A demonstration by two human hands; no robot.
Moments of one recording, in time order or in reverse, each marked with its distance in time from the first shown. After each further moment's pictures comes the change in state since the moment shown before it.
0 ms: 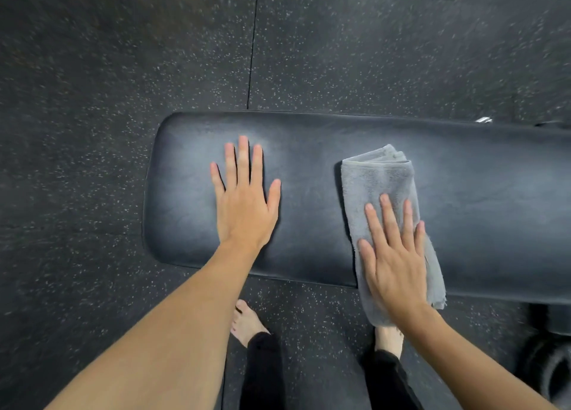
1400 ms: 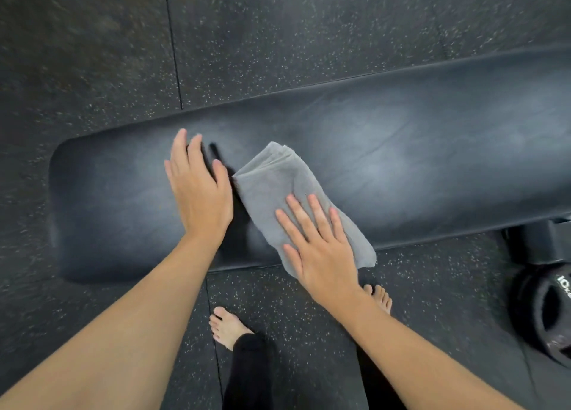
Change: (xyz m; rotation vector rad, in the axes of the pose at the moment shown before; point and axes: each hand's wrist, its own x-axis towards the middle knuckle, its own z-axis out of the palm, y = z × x) left_hand -0.003 0.125 -0.010 -0.395 0.175 -0.085; right_hand -0.044 0.040 0.020 0.028 0.129 -0.152
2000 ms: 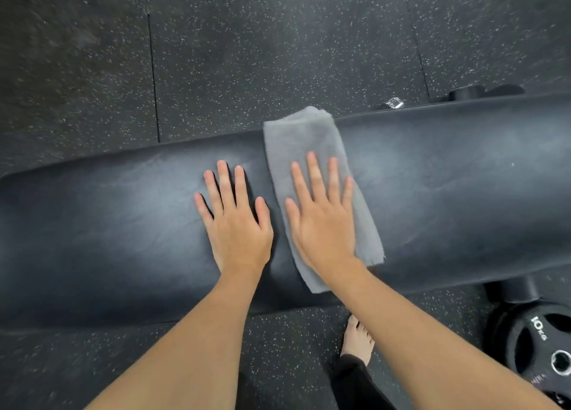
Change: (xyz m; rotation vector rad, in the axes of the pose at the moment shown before) left_hand -0.033 0.088 0.104 0.383 -0.104 0.072; right_hand 0.100 0.116 -0.034 0.060 0.007 0.233
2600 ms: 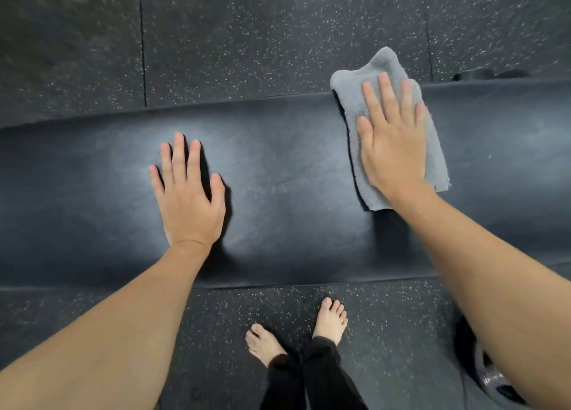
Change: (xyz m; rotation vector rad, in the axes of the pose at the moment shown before) left_hand 0.001 0.003 -0.003 -0.021 0.049 -0.021; right_hand 0.074 0.170 -0.045 0.057 0.036 0.031
